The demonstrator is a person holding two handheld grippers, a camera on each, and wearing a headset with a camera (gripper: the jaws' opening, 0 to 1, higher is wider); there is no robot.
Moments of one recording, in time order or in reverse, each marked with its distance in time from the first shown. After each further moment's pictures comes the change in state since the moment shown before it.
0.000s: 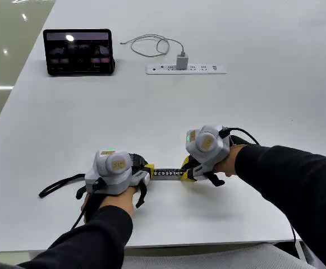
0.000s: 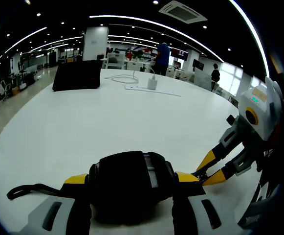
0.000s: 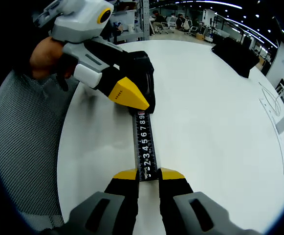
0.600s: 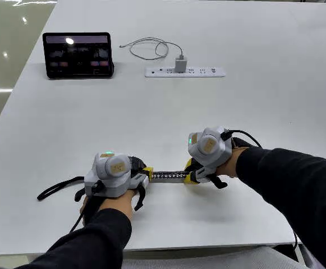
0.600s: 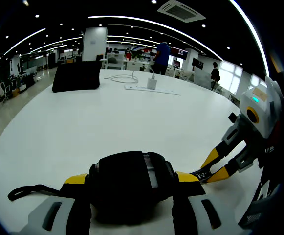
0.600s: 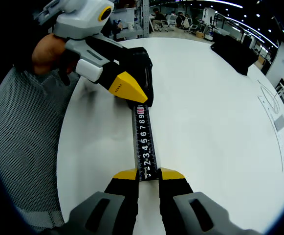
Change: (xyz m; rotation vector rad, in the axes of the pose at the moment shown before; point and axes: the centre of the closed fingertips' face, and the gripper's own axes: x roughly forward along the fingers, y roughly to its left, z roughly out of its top) left arm 0.000 -0.001 0.001 0.015 -0.001 0.005; right arm -0.007 -0.001 -0.009 -0.008 0.019 -0.008
